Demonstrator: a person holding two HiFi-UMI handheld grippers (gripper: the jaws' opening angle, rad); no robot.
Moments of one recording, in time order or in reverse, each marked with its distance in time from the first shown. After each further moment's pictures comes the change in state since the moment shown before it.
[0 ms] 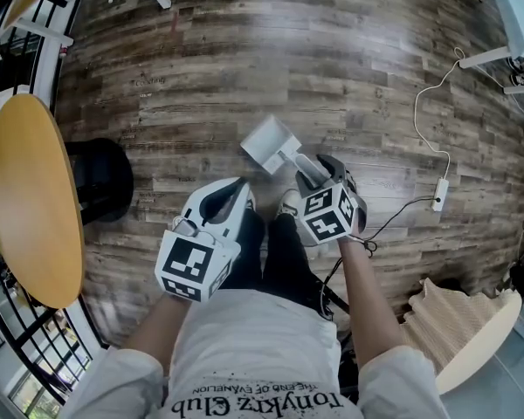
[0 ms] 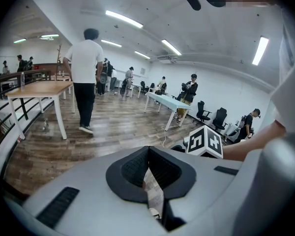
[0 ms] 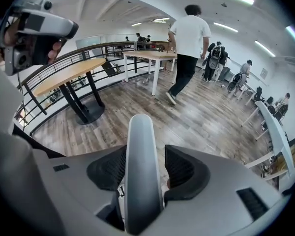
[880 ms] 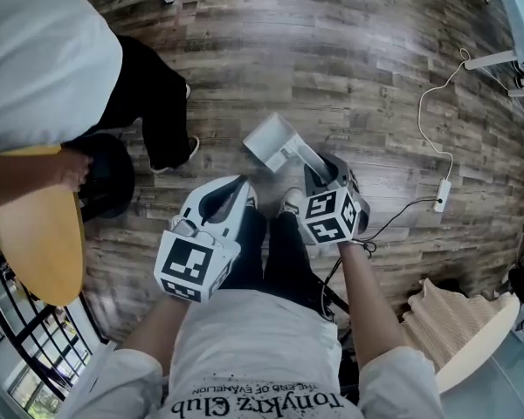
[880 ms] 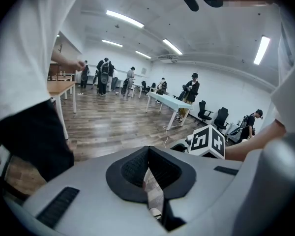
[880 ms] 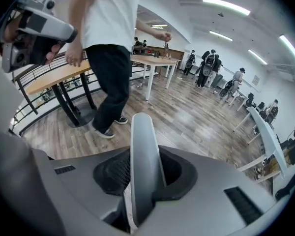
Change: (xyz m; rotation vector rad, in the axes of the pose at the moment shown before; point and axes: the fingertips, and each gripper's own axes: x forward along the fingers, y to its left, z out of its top) left arm 0.005 0.019 0.002 0.002 0.000 0.013; right arm 0.006 -0.015 0.021 -0.007 -0.055 -0.096
